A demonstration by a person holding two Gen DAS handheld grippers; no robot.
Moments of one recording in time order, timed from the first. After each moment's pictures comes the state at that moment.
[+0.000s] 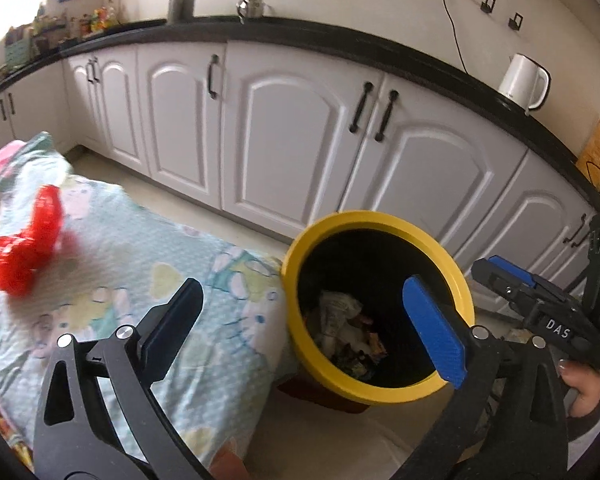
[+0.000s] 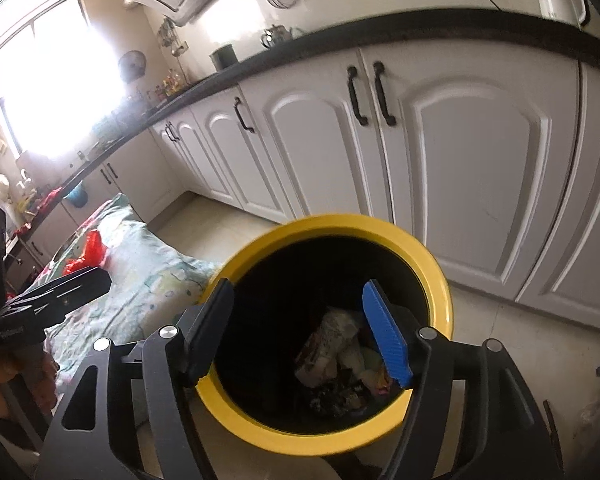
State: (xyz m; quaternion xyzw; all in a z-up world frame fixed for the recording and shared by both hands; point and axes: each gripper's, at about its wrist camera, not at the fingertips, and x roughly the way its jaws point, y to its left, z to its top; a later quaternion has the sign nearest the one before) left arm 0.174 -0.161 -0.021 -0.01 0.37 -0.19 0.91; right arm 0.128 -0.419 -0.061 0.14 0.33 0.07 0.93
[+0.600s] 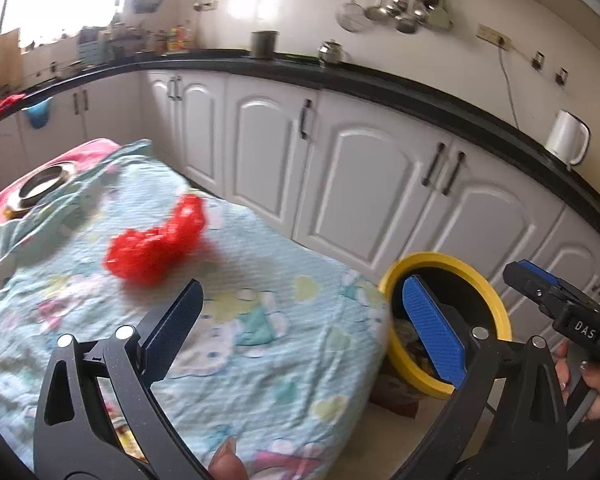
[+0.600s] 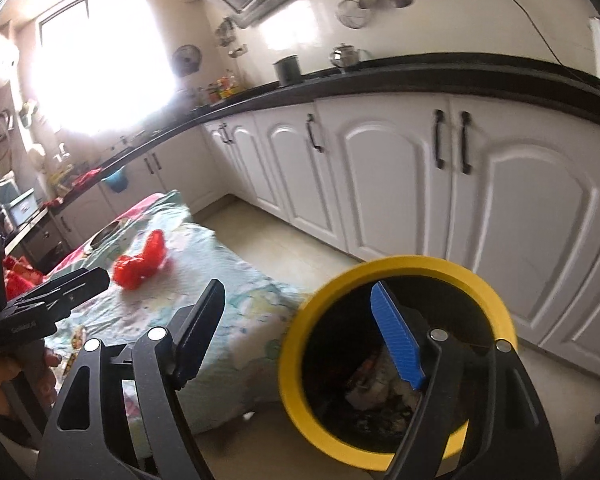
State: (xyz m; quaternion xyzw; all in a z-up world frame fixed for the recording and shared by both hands) left arm 0.135 -0.051 0.015 -0.05 0.31 -0.08 0.94; right arm 0.134 -0.336 -0.013 0.10 0.29 0.14 0.94
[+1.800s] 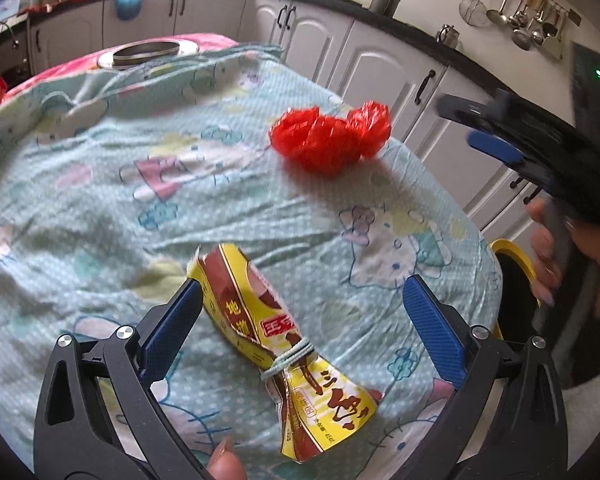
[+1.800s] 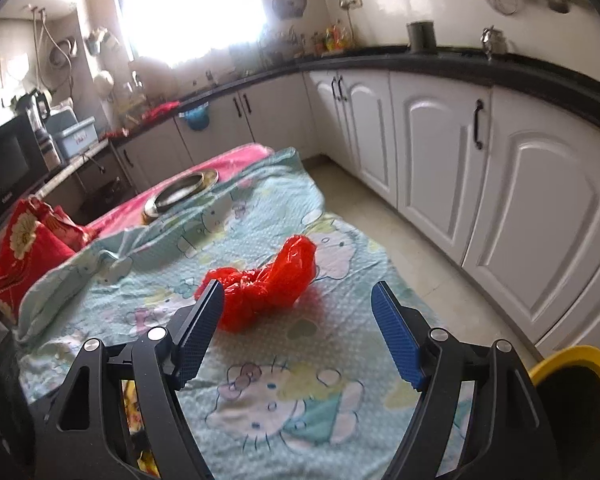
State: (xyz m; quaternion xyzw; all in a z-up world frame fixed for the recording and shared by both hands) left arm 0.105 0.078 -0.064 -0.16 0.41 0.03 0.90; right arm 0.254 -0.103 -0.011 0.01 0.34 0.29 0.89
